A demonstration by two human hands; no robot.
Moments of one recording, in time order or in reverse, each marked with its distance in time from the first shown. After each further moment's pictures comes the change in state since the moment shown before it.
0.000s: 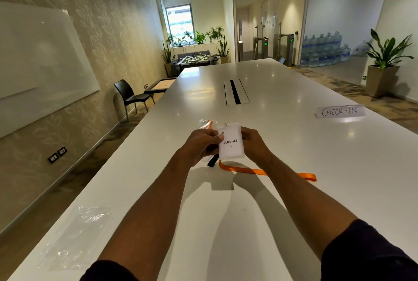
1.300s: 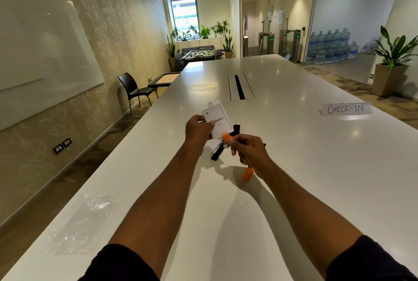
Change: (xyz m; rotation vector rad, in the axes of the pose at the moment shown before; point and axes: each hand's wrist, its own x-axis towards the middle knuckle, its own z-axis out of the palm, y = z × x) left_hand 0.008 0.004 0.005 -0.018 0.533 0.099; right_hand -0.033 0.006 0.022 0.353 -0.070 0.077
